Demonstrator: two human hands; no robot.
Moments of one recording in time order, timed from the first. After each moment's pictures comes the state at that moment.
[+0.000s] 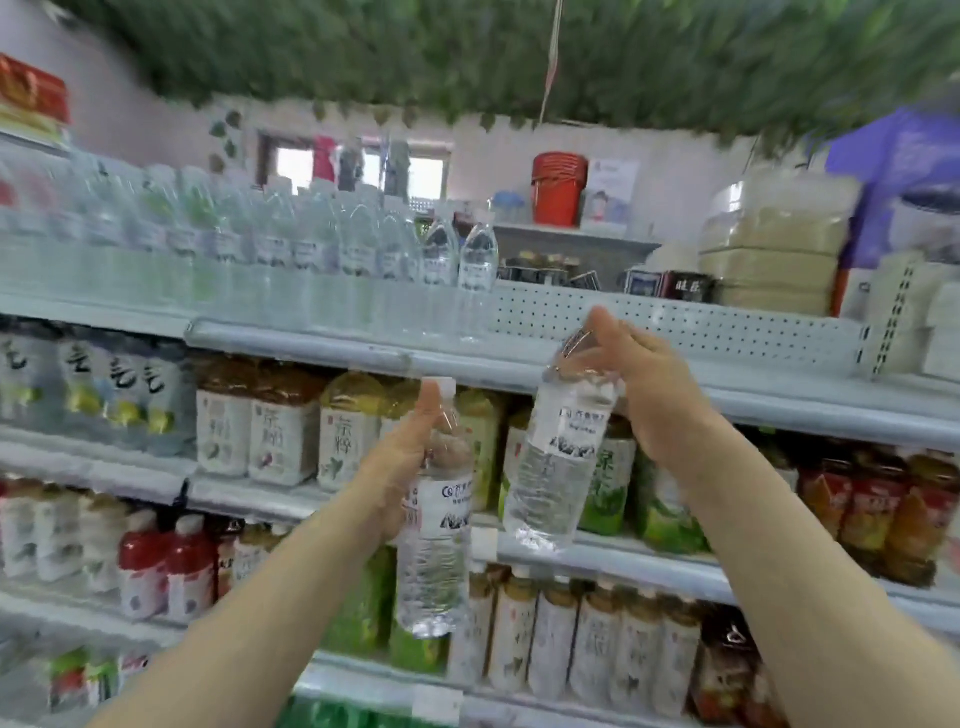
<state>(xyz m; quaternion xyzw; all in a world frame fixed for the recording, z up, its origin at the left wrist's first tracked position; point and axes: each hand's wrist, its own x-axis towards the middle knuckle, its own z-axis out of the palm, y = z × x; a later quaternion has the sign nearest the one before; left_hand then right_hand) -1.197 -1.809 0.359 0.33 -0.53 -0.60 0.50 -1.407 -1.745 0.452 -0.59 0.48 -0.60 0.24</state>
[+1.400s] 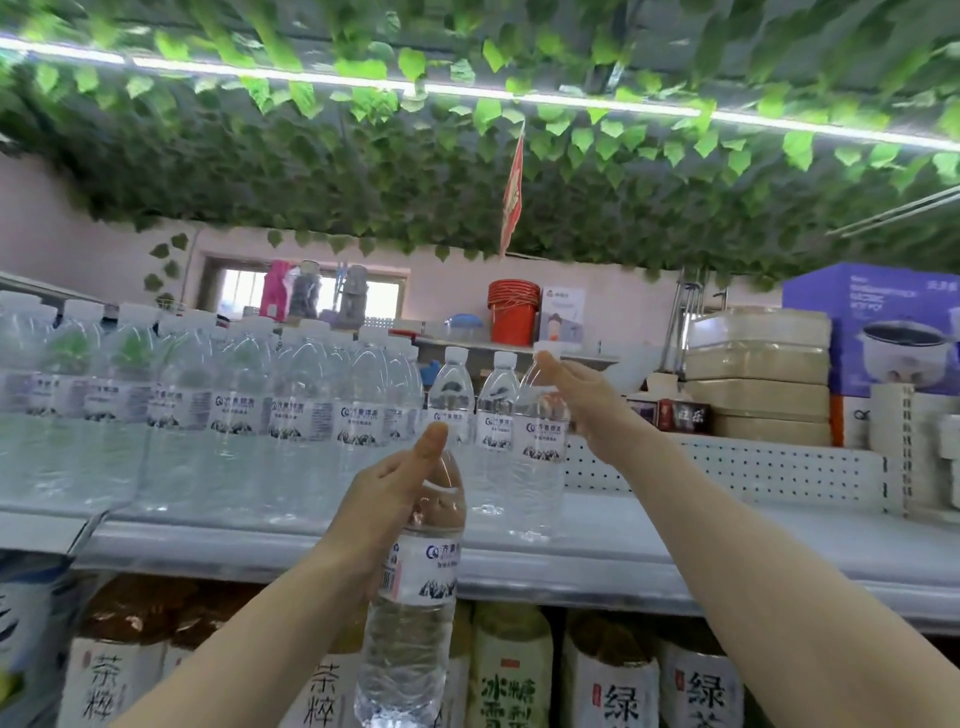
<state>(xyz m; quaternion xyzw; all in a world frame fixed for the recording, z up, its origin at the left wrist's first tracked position) -1.145 -1.976 0.469 0.26 -0.63 -0.47 0.56 -1.385 -2.008 0.568 -0.60 0.50 -0.60 0.18</state>
